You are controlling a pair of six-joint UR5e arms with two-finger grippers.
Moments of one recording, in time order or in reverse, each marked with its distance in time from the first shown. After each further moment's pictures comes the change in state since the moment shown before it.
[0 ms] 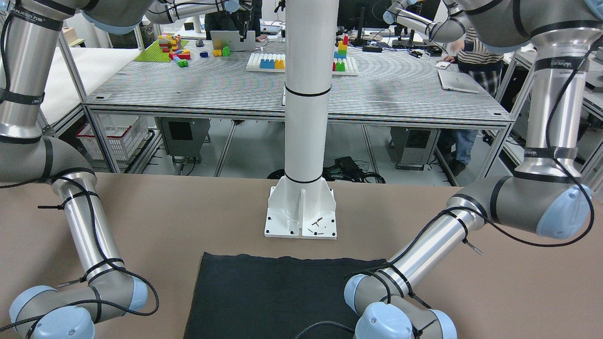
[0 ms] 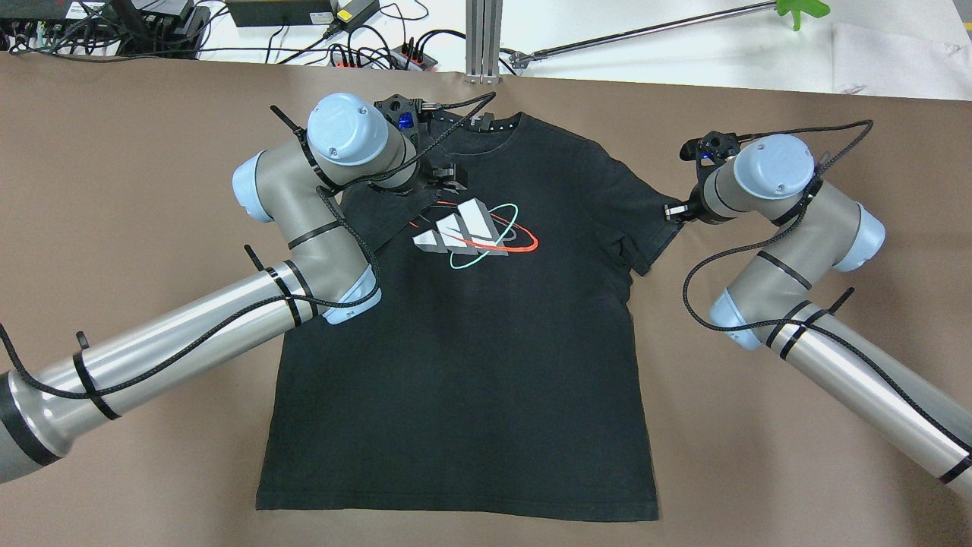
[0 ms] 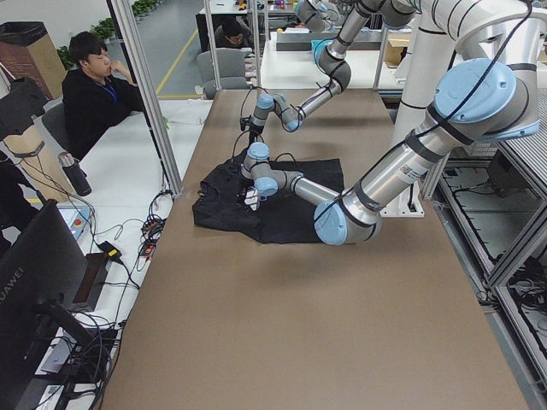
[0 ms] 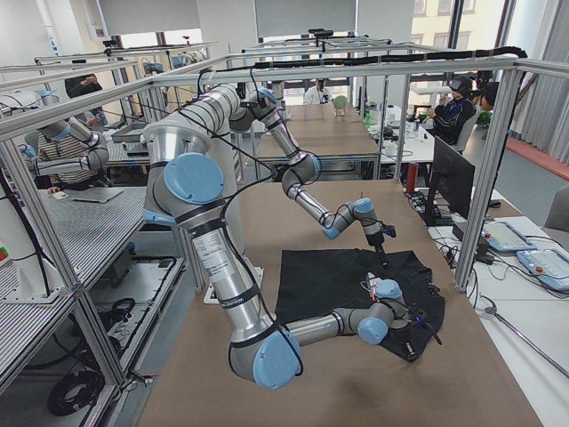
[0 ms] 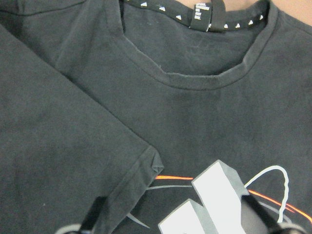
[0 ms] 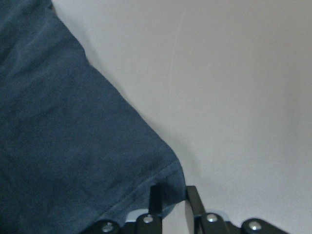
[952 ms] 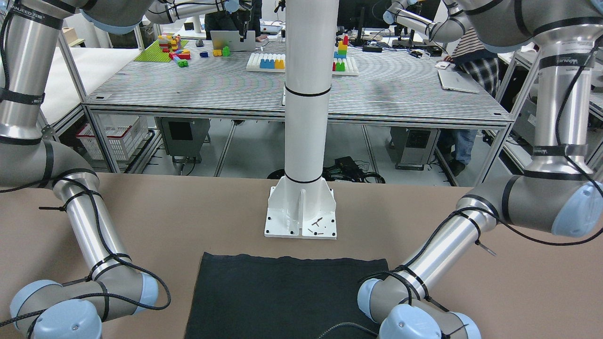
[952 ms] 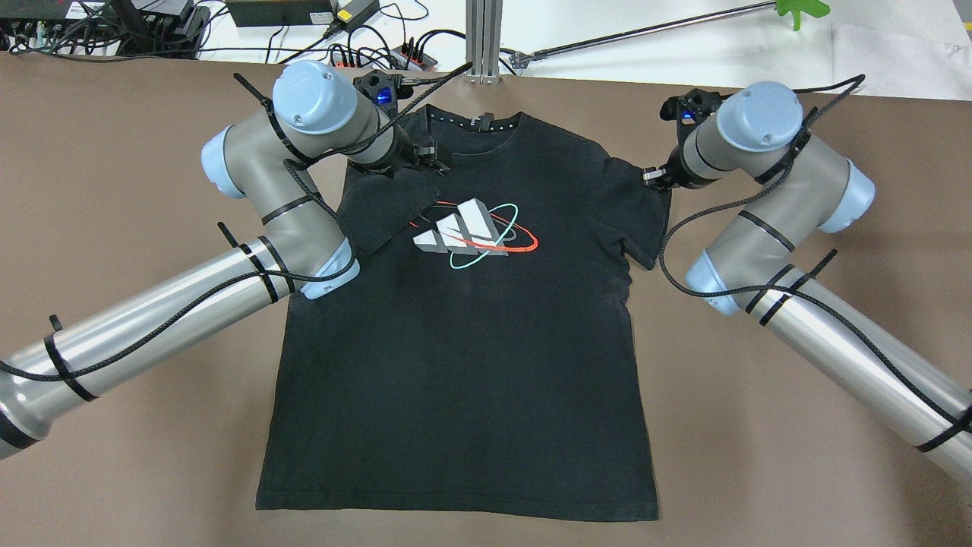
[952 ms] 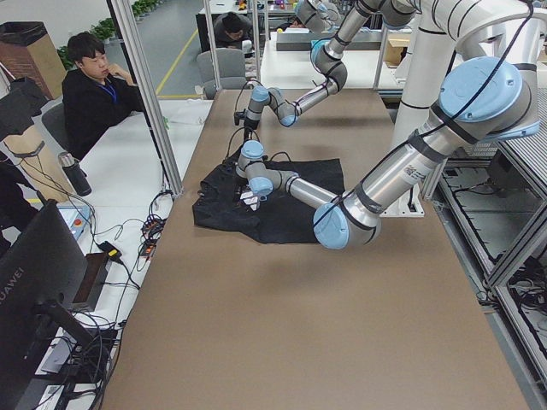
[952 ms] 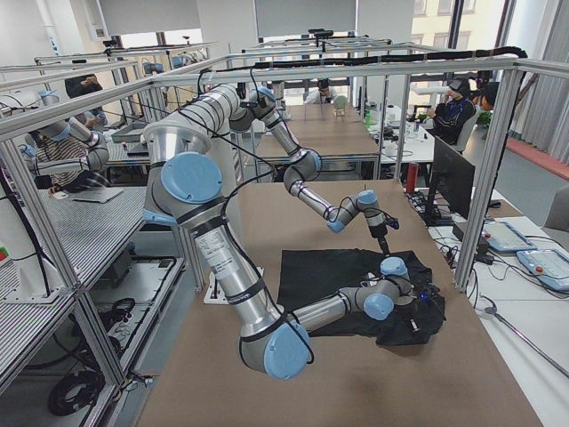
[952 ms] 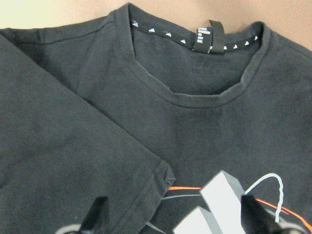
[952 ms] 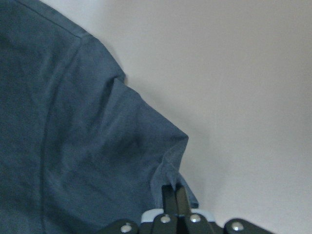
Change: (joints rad) left arm -0.057 0.027 -0.038 -0.007 -0.078 0.034; right arm 0.030 0.082 0.064 -0.114 0.047 0.026
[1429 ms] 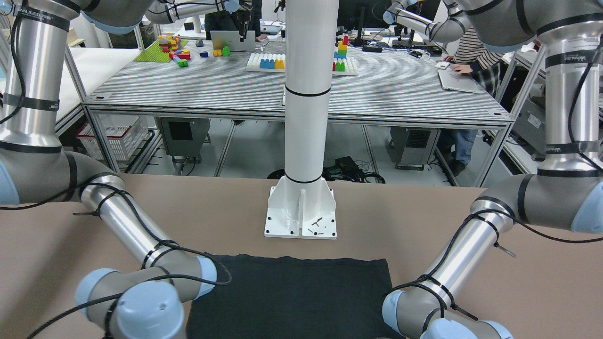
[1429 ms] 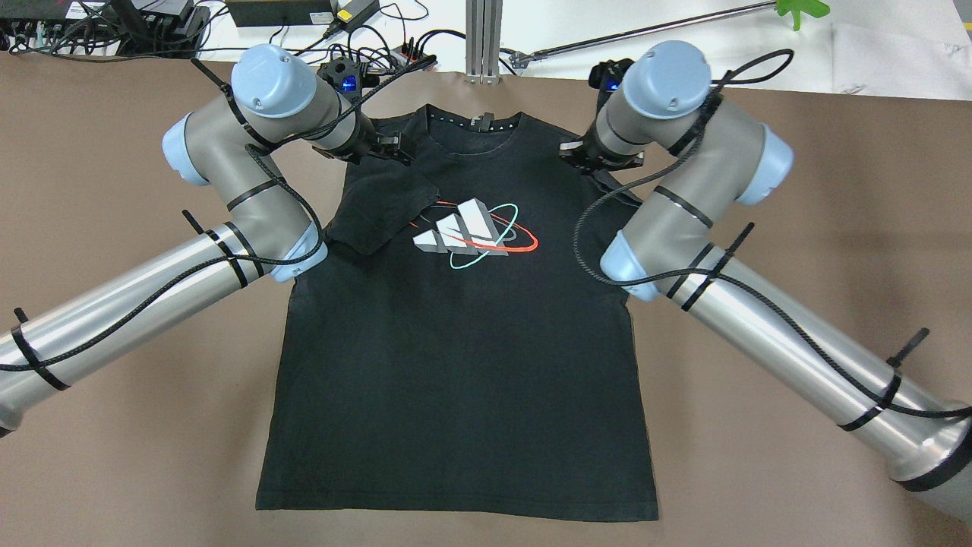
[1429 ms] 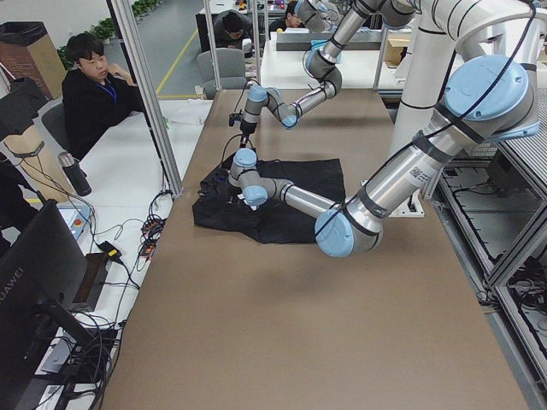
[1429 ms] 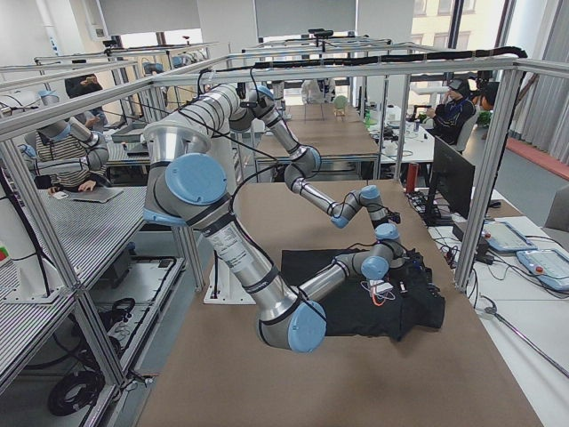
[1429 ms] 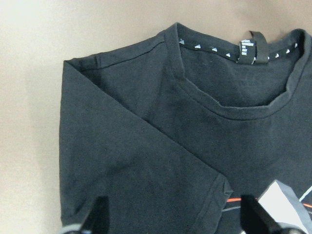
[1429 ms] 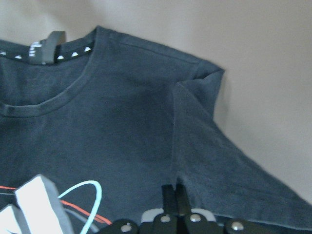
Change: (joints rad) left arm -0.052 0.048 -0.002 -0.007 -0.026 0.097; right arm -0.067 0.179 0.017 -0.135 -0.009 0.287
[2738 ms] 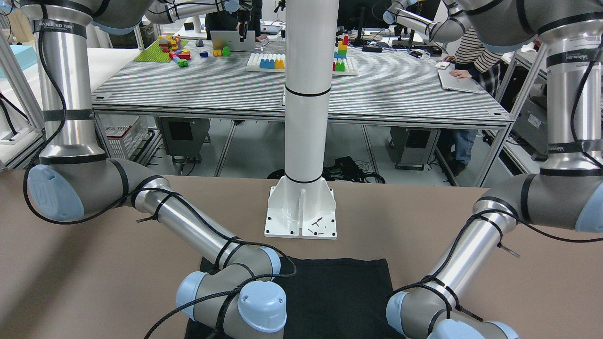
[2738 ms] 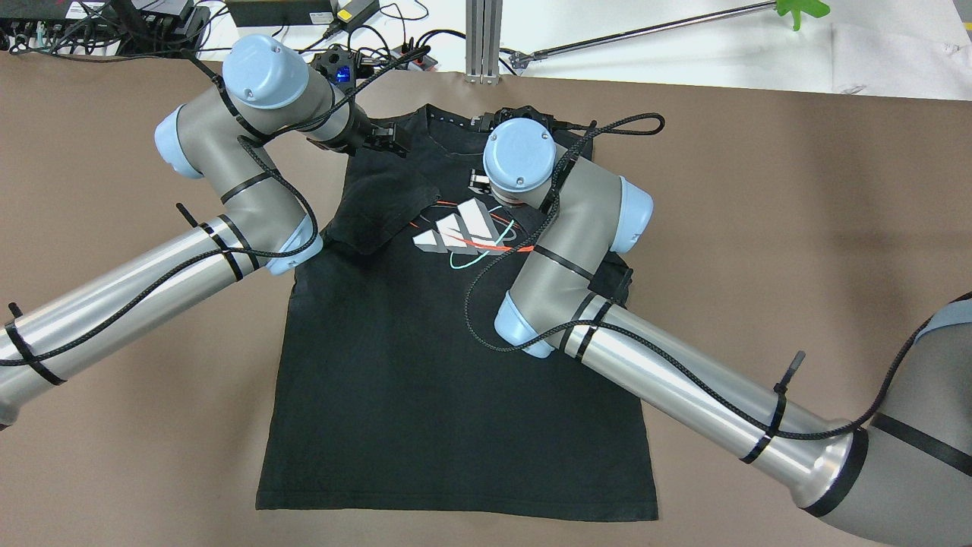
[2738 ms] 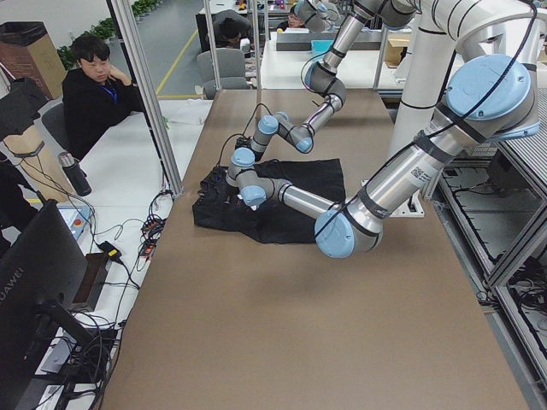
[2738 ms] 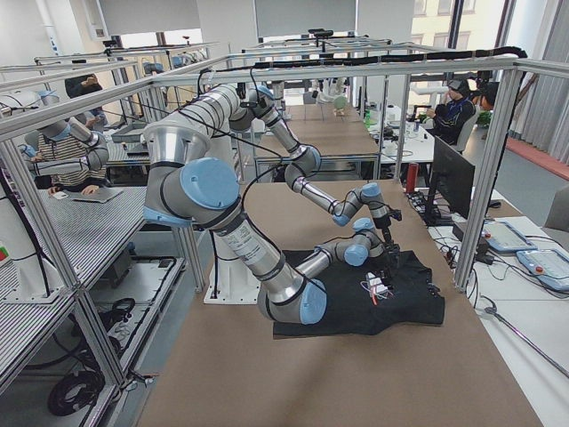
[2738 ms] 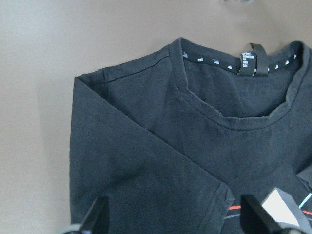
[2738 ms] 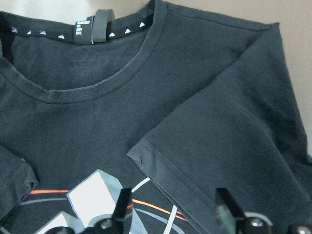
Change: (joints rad) left arm -0.015 0.002 -0.007 0.000 0.000 0.011; right arm -0.180 0.165 -0.165 -0.020 -0.284 0.188
